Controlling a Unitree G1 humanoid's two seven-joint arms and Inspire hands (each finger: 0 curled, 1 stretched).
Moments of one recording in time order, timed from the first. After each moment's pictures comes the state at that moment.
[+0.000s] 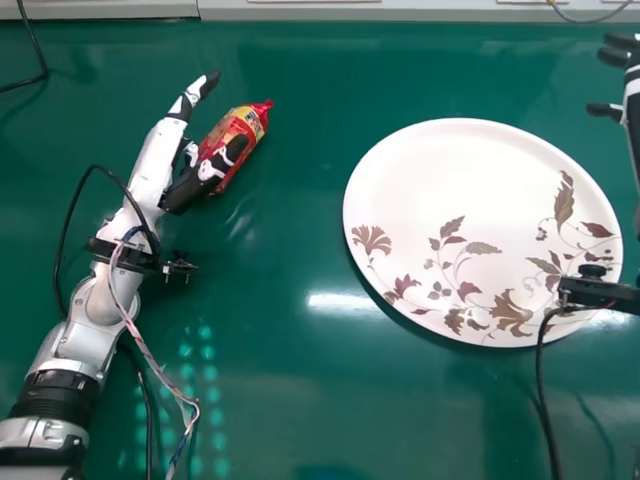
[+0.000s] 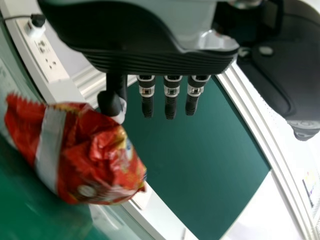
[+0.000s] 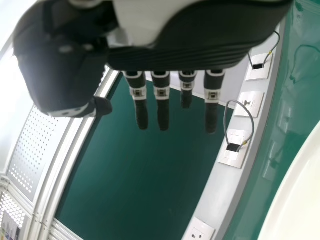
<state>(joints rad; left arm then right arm) -0.44 0.40 -0.01 0.55 0.43 -0.67 0.18 -0.08 -0.33 -0.31 -0.77 -0.17 0.49 0.08</state>
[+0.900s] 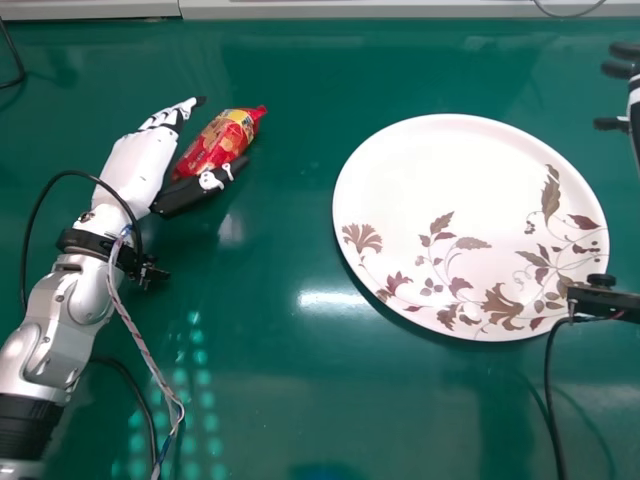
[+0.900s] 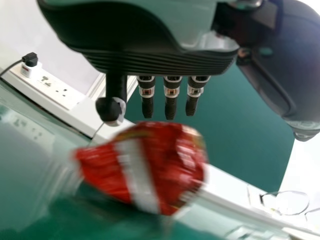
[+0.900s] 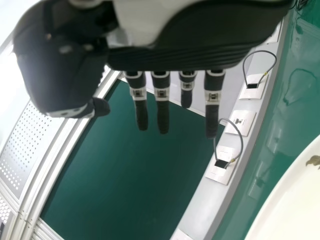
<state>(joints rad) -0.32 0.53 -0.08 0.14 0.66 -0.14 0.10 -0.05 -0.35 -0.30 -0.84 -0.23 0.56 0.10</state>
